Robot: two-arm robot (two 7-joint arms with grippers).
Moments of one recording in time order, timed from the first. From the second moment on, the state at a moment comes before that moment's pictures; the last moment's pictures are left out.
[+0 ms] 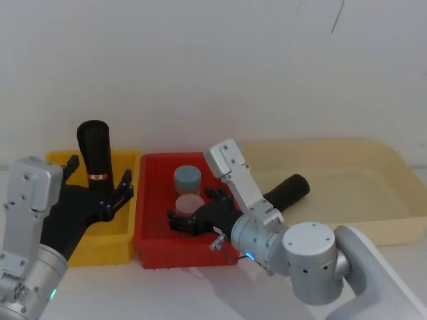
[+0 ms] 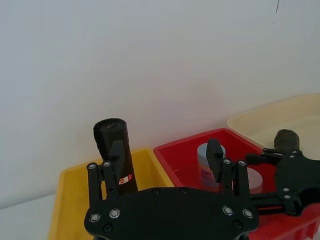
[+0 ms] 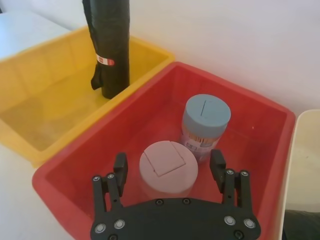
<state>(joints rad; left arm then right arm) -0.09 0.27 0.29 -1.81 -0.16 0.03 -0.02 0.42 0.08 -0.41 -1.41 0.01 0.46 0.30</state>
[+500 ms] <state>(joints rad) -0.09 0.27 0.29 -1.81 -0.16 0.03 -0.02 0.46 0.05 -0.40 -1.35 0.00 0.48 0.29</state>
